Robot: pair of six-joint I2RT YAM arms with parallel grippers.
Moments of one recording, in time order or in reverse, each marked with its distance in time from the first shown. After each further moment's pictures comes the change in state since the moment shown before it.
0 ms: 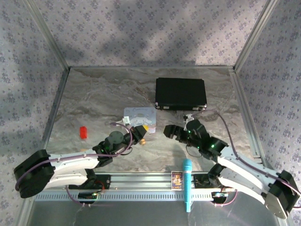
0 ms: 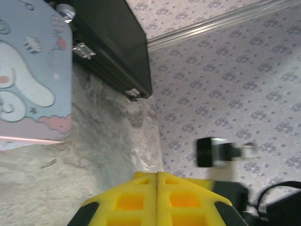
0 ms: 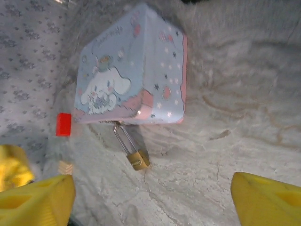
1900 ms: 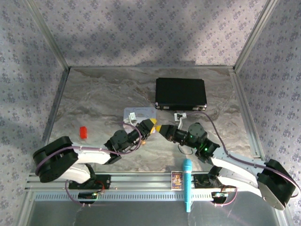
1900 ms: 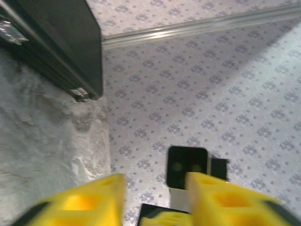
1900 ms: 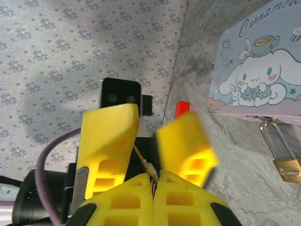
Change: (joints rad) left arm -0.021 0.258 0.057 0.347 -0.009 -0.142; right arm 0.085 0.089 -0.041 0.562 -0.156 0.215
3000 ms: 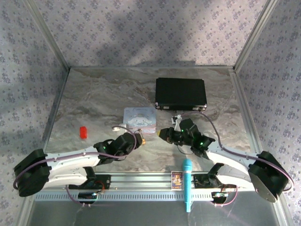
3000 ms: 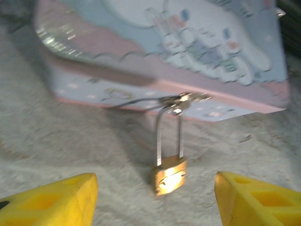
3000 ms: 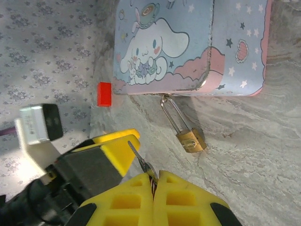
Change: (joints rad) left arm -0.019 -0.255 0.078 -1.141 -0.230 0.344; right arm -0.037 0.155 0.081 -0.311 -0.014 -0.129
